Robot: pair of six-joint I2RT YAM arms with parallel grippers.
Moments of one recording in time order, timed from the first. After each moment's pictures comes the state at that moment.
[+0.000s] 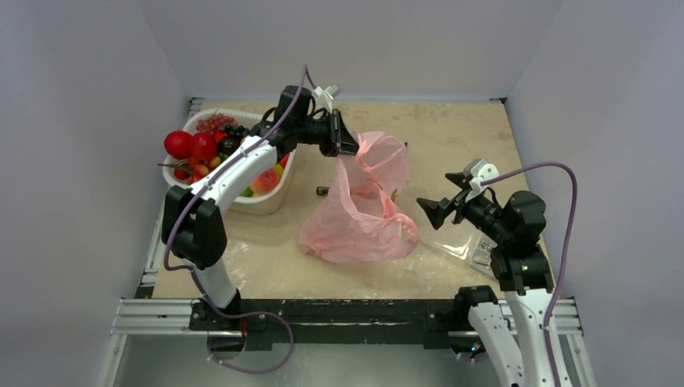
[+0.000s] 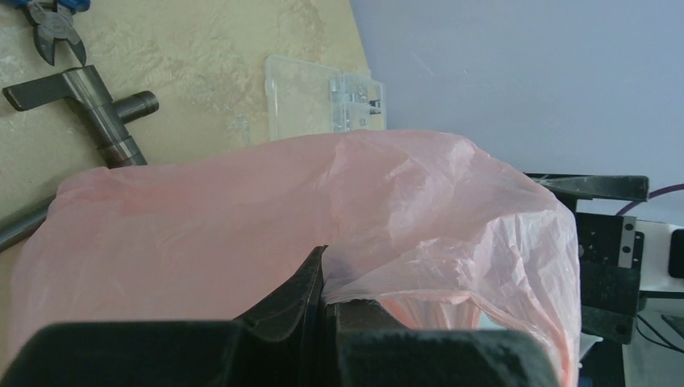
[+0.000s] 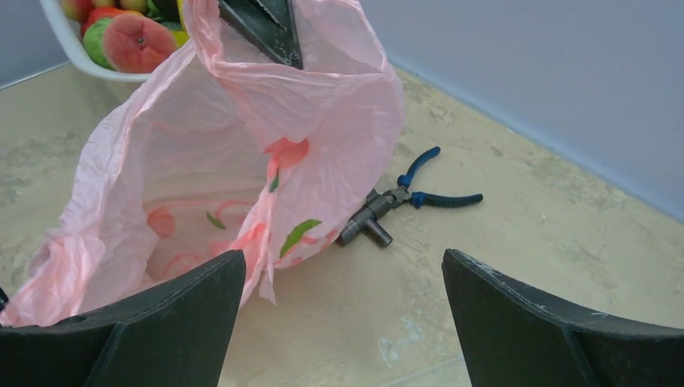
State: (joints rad) left arm -0.47 1.76 1.55 -0.32 0.76 -0.74; right arm 0.03 0.55 0.79 -0.38 -0.62 -0.15
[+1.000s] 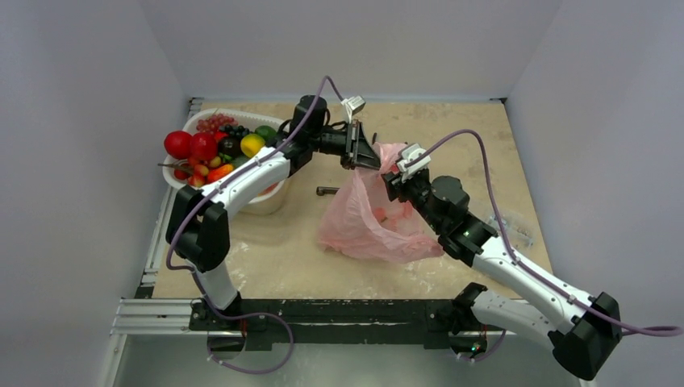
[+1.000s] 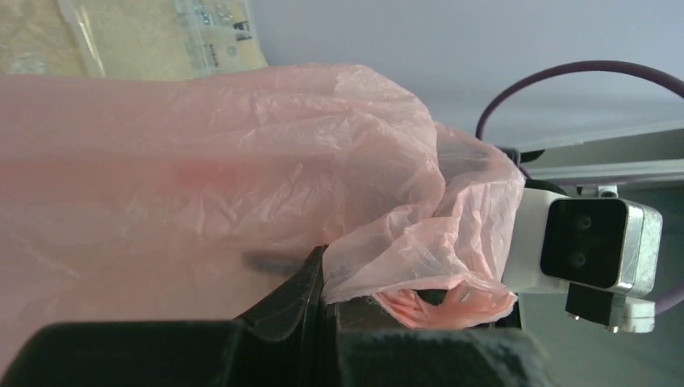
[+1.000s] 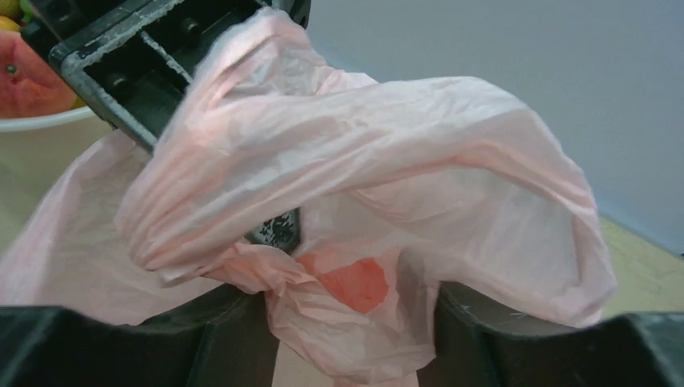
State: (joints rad) left arm -0.57 1.76 1.46 -0.03 0.98 -1.02; right arm 0.71 0.94 0.71 0.14 0.21 -0.17
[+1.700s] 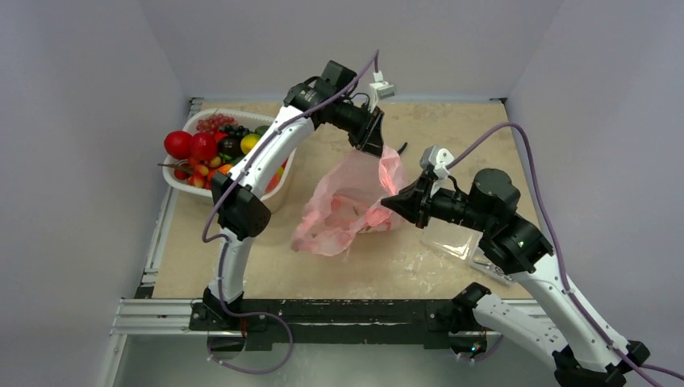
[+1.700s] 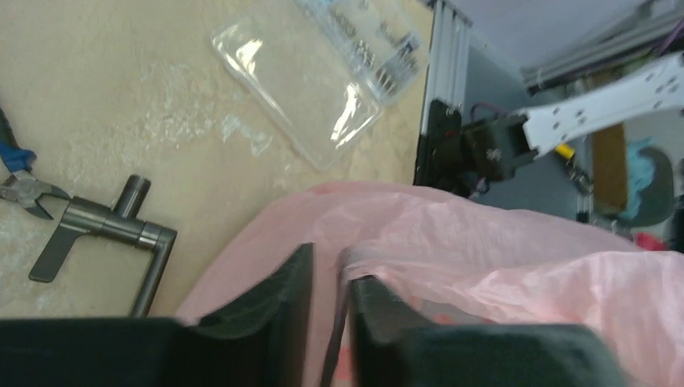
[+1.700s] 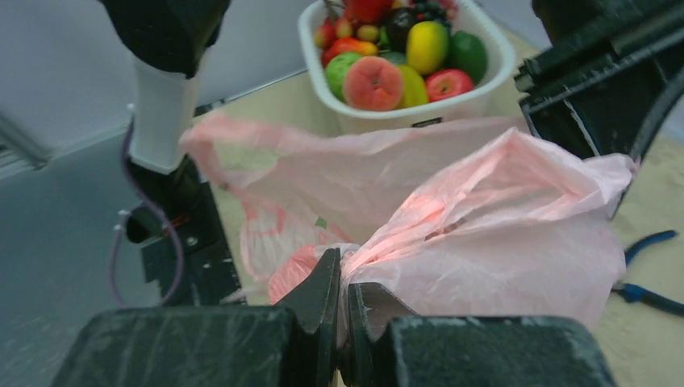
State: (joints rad) left arm -0.58 2.16 2.42 -1.00 0.93 0.01; right arm 0.63 0.74 1.00 -0.38 -0.46 0.04
